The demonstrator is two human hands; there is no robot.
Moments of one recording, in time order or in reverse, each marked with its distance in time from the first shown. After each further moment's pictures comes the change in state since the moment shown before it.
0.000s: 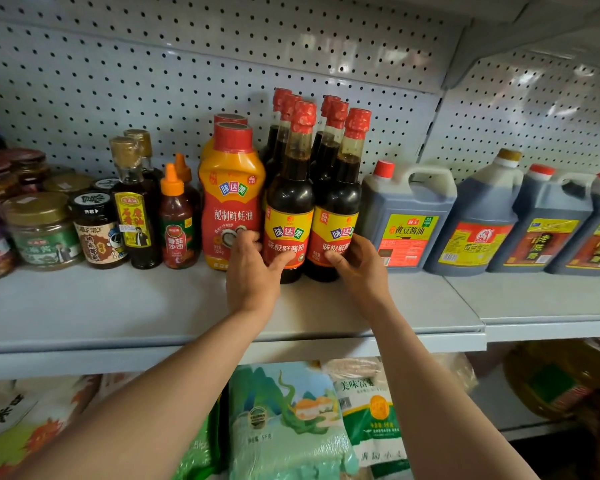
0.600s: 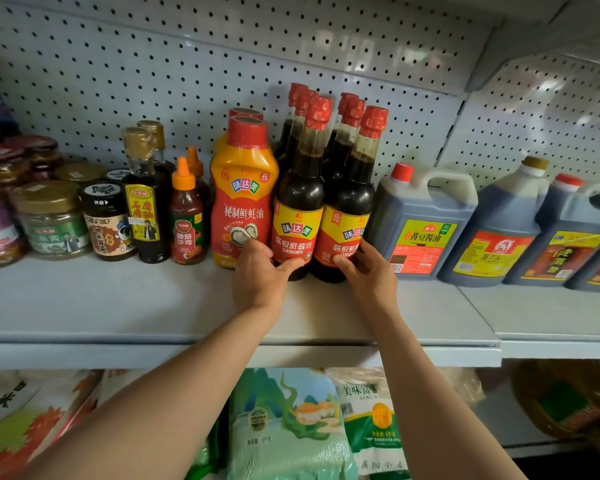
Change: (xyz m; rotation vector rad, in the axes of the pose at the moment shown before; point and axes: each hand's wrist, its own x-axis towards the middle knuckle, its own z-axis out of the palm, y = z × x) left_hand 0.005 -0.008 0.008 0.049 -0.023 -0.159; right_hand 0.004 0.008 0.008 -0.059 0.018 -0.042
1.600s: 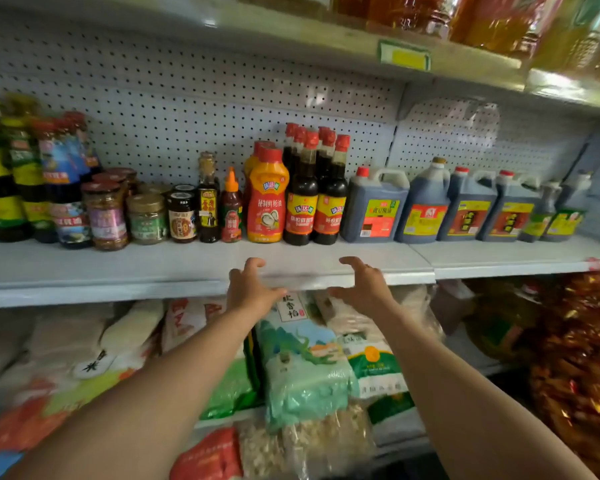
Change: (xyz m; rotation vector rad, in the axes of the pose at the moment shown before) left_hand -0.128 -0.016 -0.188 0.165 -0.392 -0.017; right_hand -0.193 -0.107 -0.025 -0.666 -0.168 0.174
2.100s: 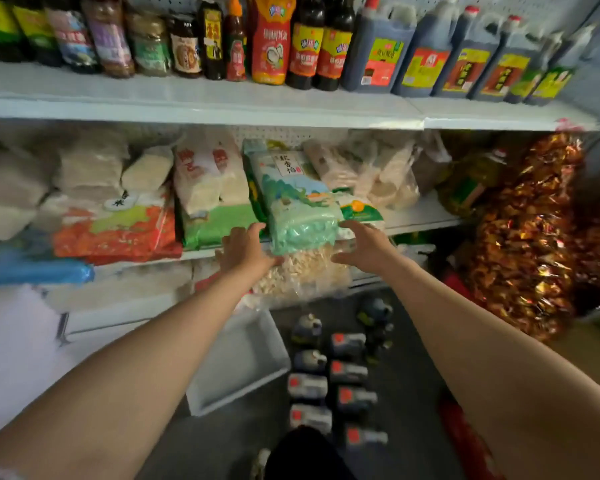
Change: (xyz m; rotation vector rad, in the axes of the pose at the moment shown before) left_hand -0.231 -0.143 -0.008 0.337 -0.266 -0.005; right_hand -0.267 0.023 0.064 -0.207 -0.319 0.122
